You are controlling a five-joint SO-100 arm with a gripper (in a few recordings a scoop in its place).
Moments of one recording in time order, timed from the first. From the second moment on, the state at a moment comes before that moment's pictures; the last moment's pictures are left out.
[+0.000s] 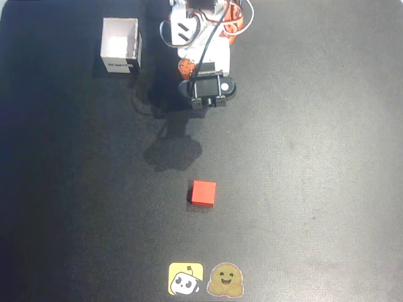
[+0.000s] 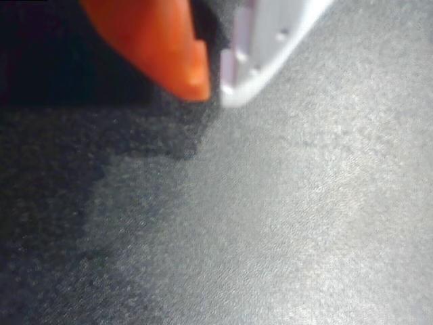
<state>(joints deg) 2.2 182.9 169.5 76.4 85.3</state>
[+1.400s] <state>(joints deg) 2.5 182.9 169.5 76.2 85.3</state>
